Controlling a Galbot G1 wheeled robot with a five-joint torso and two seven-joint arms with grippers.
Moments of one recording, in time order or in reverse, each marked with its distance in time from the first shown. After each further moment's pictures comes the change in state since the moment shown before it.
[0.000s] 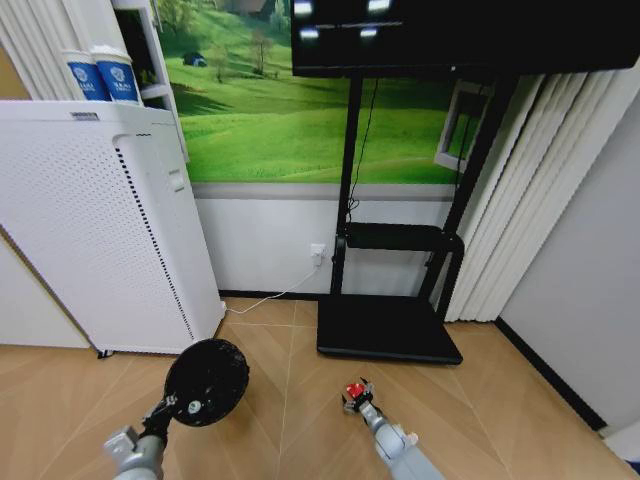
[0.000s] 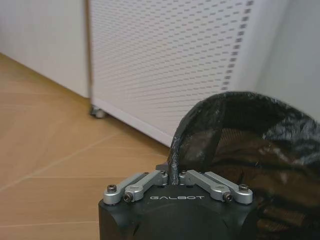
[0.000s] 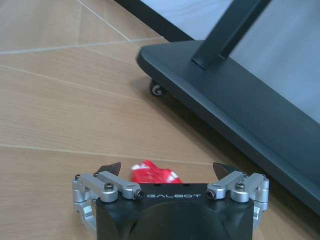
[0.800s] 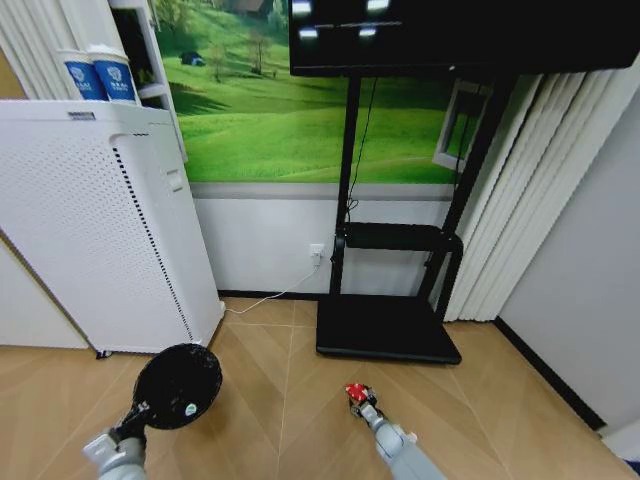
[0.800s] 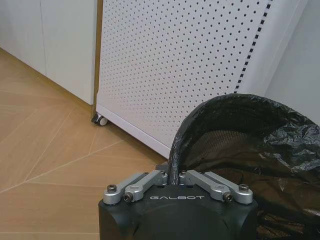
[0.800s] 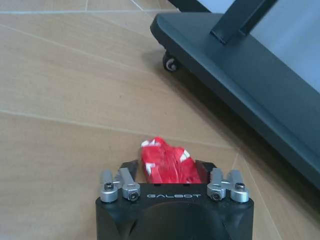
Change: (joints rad) left arm 0.000 0.003 -0.028 -0.030 -0.061 -0.030 0.018; right arm 0.066 0.022 -0.025 -0.113 -0.039 -0.047 -0.028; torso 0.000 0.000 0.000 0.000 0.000
